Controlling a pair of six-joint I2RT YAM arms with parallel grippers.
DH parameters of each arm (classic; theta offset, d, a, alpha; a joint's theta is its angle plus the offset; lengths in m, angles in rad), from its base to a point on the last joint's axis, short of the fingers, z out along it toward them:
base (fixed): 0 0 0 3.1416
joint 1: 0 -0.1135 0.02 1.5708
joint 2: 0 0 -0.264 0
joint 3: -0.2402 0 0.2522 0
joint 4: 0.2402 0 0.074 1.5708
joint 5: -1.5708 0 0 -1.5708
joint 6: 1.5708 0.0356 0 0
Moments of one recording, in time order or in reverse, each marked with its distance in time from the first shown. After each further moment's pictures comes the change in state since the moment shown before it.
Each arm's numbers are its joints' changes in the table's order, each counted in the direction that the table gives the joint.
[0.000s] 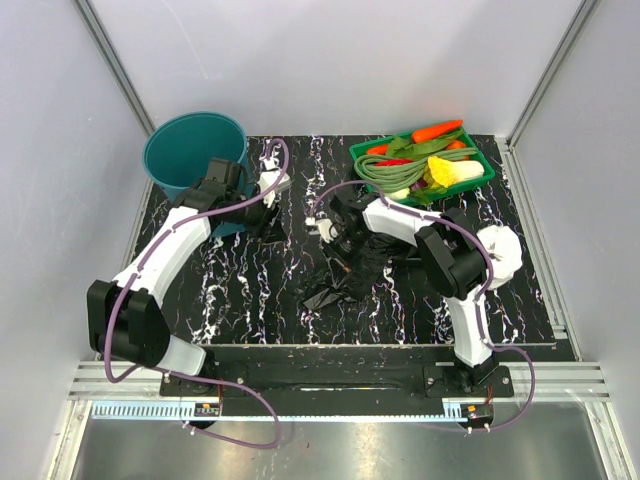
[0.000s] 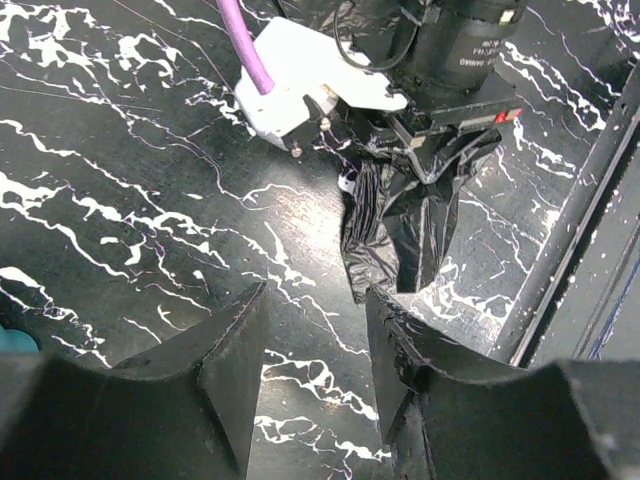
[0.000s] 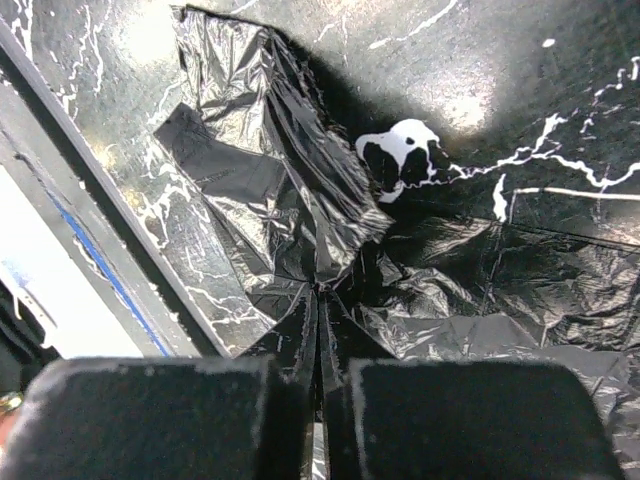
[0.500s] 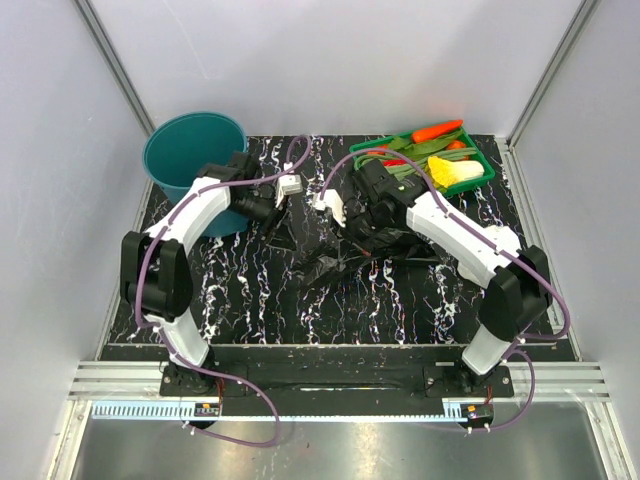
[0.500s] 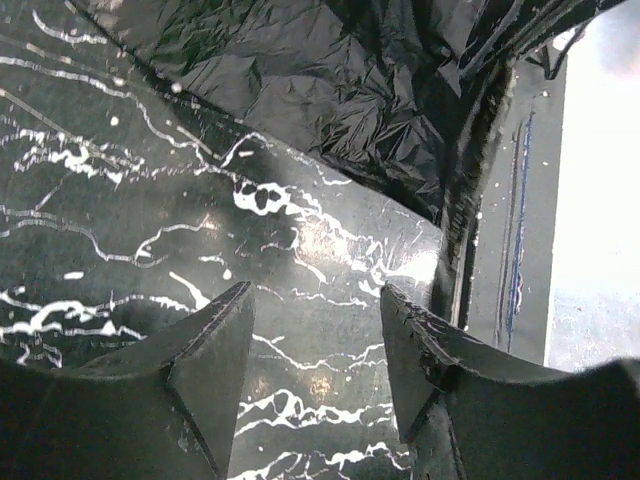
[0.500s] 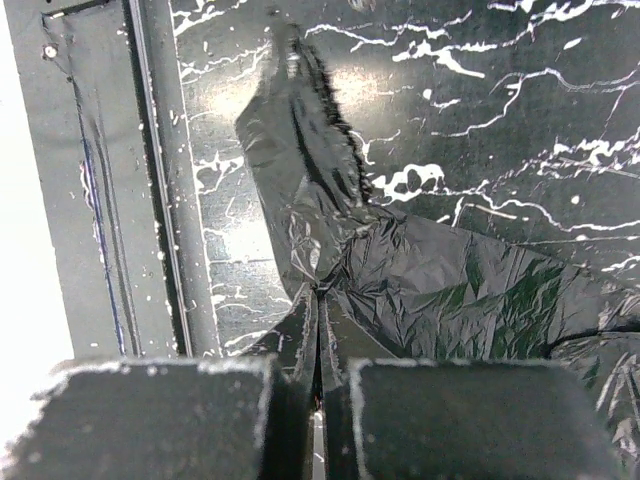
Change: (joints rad) left arm -0.006 0.287 -0.204 0.330 -0.298 0.355; right arm 0.000 -0.417 0.008 0.089 -0.001 -0.367
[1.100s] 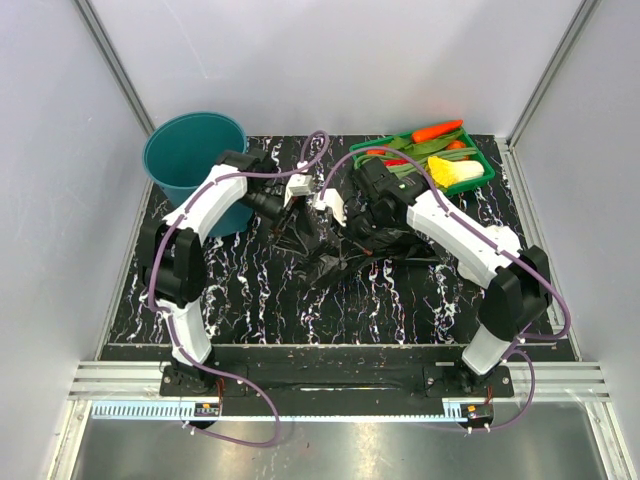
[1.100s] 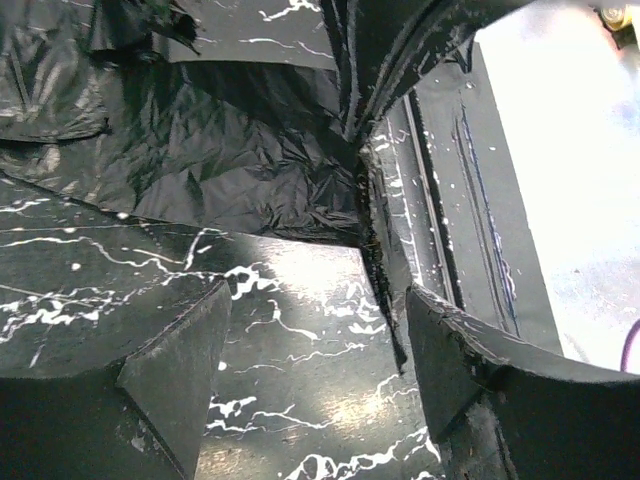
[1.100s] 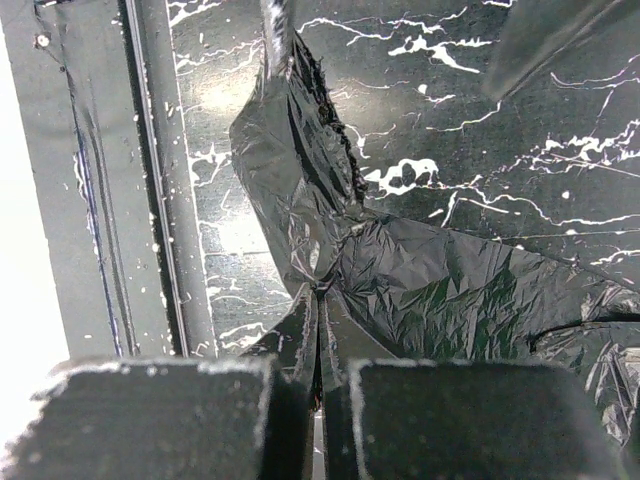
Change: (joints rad) left arm 0.064 0.159 -0.237 0.300 -0.194 0.401; right arm 0.000 -0.011 -0.029 0.035 -0.003 -0.036
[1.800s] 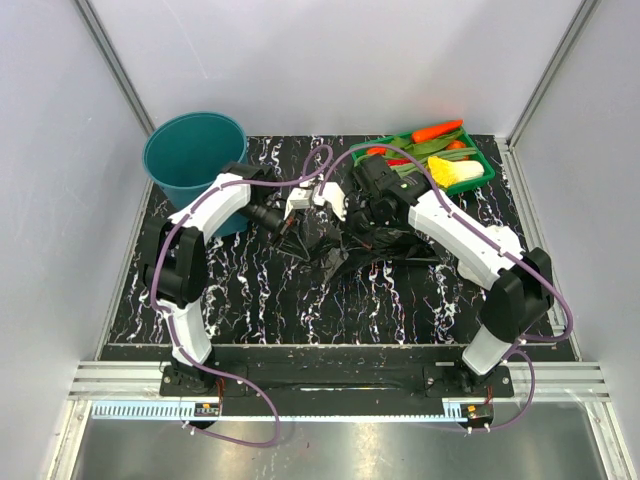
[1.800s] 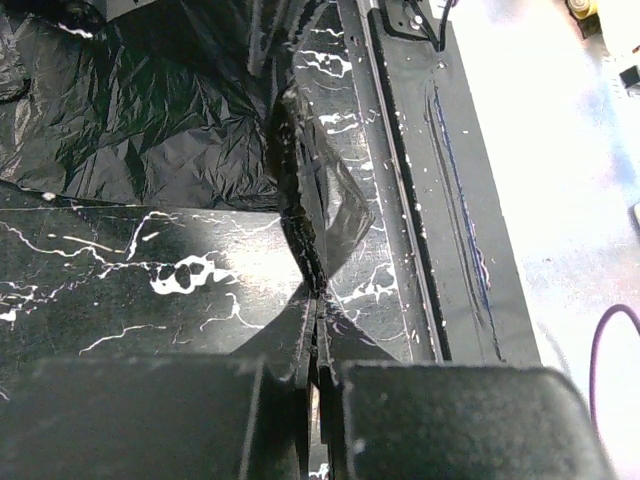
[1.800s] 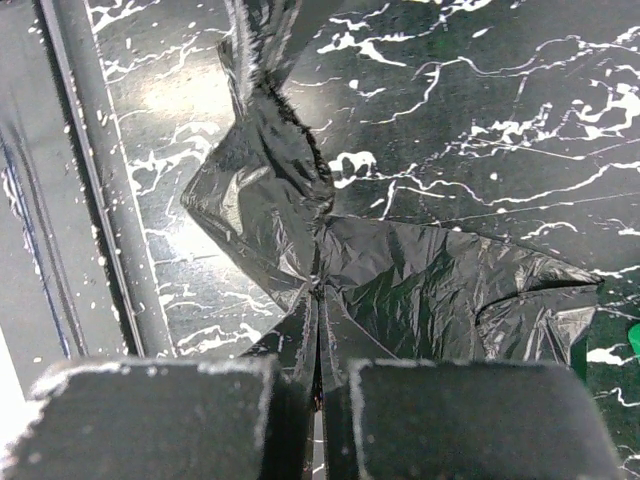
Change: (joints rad) left arm 0.016 0.000 0.124 0.016 -0.003 0.061; right arm 0.000 -0.011 -0.012 -0.045 -0.108 0.017
